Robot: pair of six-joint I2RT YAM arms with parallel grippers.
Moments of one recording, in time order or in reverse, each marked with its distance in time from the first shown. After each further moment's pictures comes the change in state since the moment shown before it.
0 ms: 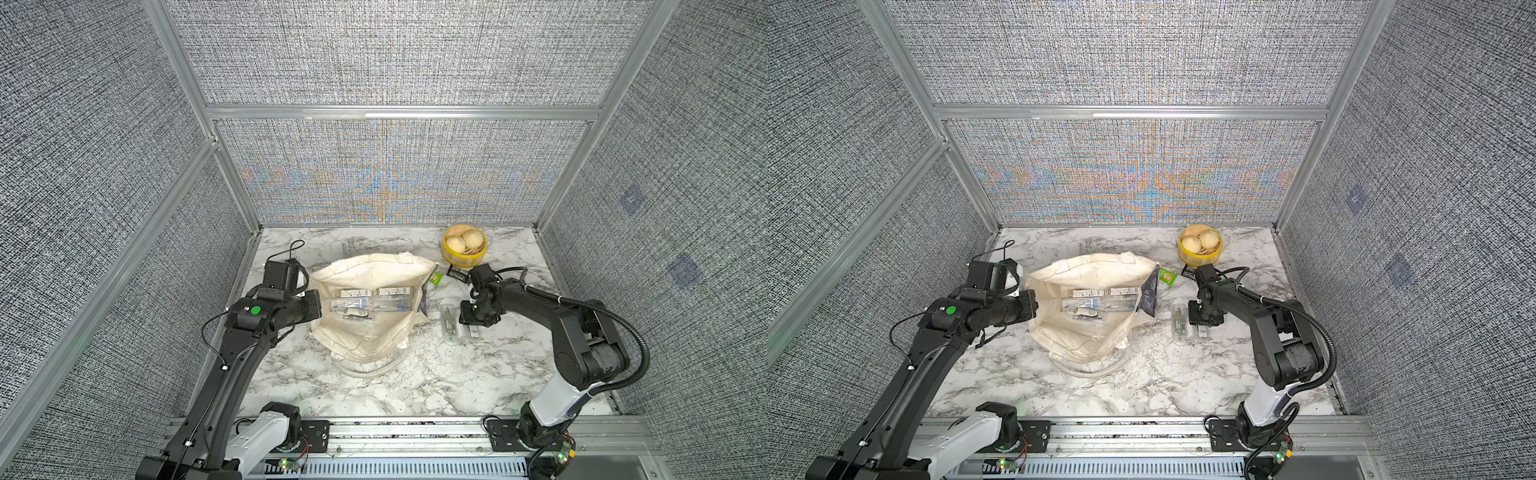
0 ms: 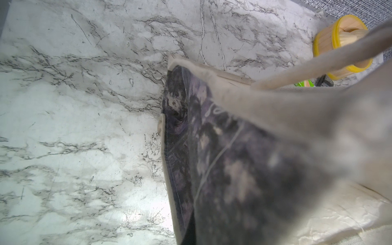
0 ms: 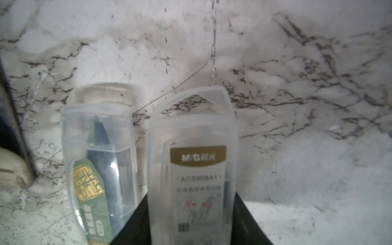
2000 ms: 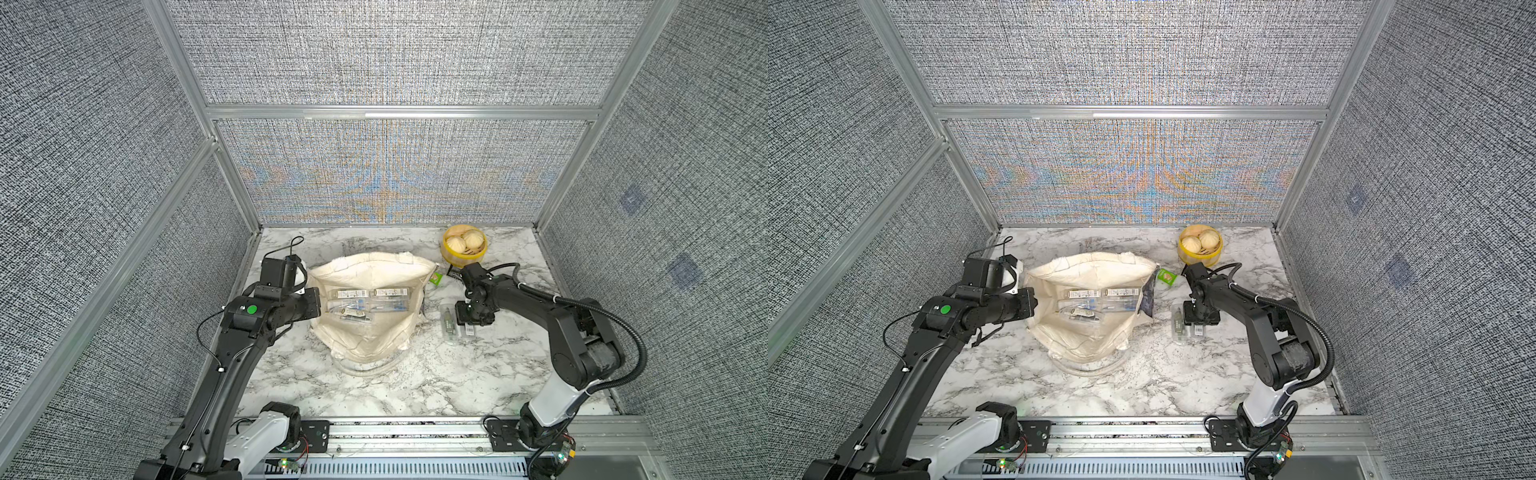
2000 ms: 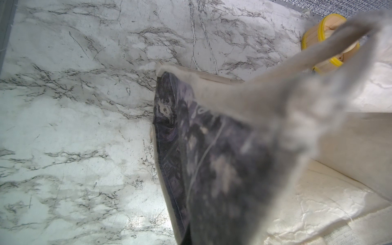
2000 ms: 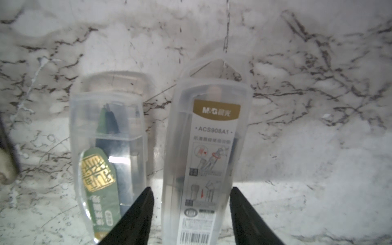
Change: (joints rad) left arm 0.000 -0.002 0.048 -0.023 0.020 0.047; right arm 0.069 0.021 0.080 -0.109 0.084 0.016
